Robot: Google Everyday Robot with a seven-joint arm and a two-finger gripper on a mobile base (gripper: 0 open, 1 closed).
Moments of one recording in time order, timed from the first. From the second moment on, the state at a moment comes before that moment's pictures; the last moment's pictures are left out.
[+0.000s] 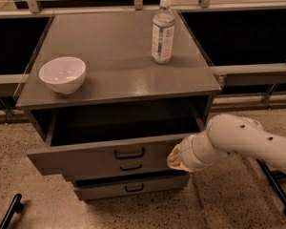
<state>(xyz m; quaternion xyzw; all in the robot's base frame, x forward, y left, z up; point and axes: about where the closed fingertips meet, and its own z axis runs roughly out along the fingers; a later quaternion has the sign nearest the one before) 0.479 -0.110 0.622 -0.72 0.64 0.06 0.24</state>
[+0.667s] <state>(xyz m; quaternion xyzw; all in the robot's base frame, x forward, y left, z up) 0.495 -0.107 0.616 -0.71 0.67 0.06 0.21</state>
